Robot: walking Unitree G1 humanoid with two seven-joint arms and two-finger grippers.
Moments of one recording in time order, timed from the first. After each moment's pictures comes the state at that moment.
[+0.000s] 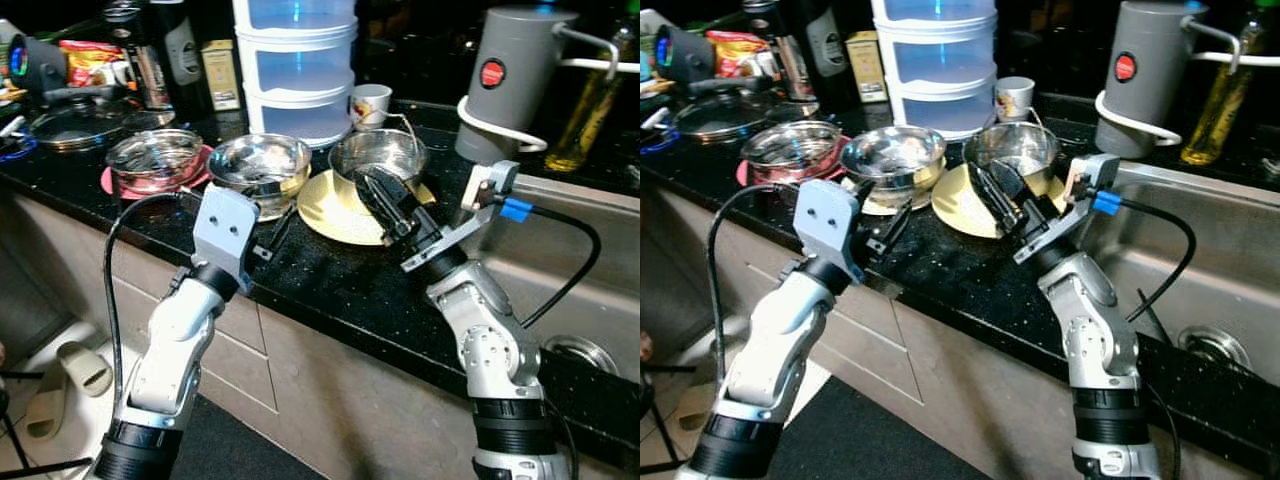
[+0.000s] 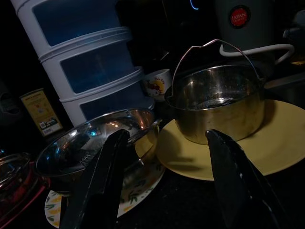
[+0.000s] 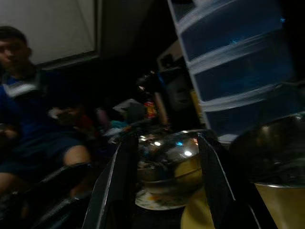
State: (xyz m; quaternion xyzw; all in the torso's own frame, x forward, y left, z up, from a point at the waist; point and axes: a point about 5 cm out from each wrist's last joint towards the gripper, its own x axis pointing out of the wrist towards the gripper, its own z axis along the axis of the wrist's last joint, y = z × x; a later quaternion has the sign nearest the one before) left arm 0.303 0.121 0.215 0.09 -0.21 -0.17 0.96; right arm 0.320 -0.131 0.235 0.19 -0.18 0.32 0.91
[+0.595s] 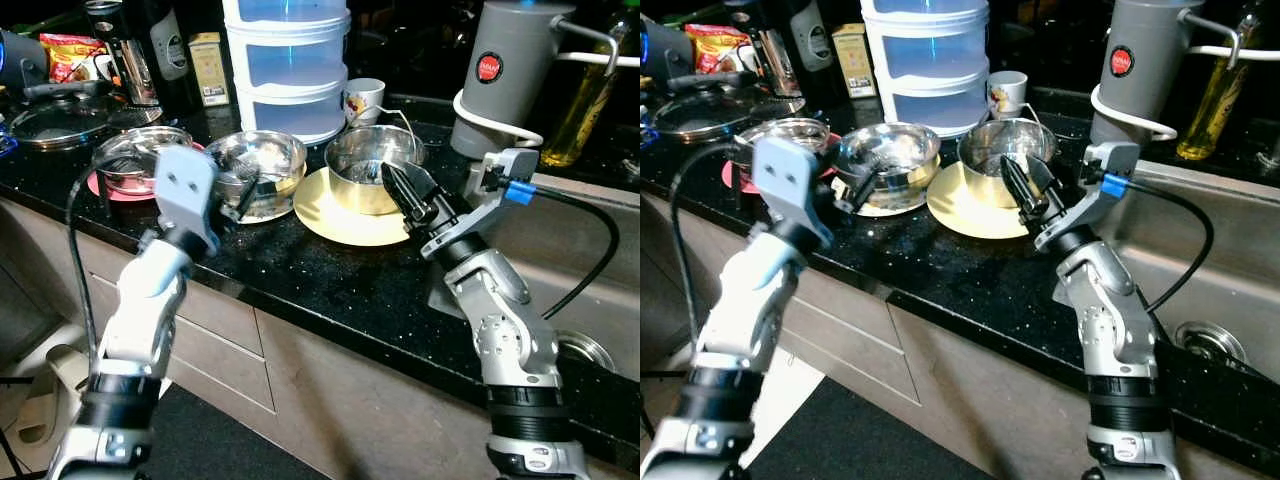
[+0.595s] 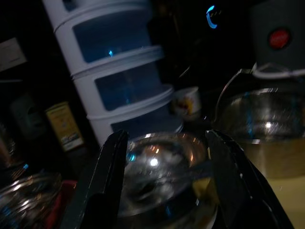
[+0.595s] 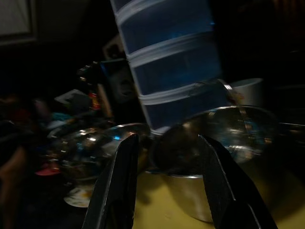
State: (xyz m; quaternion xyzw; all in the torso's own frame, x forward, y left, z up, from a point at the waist) left arm 0.336 0.157 0.248 0.08 -0.25 -0.15 0.95; right arm 0.328 -0.161 0.237 0.14 -0.16 0.22 0.95
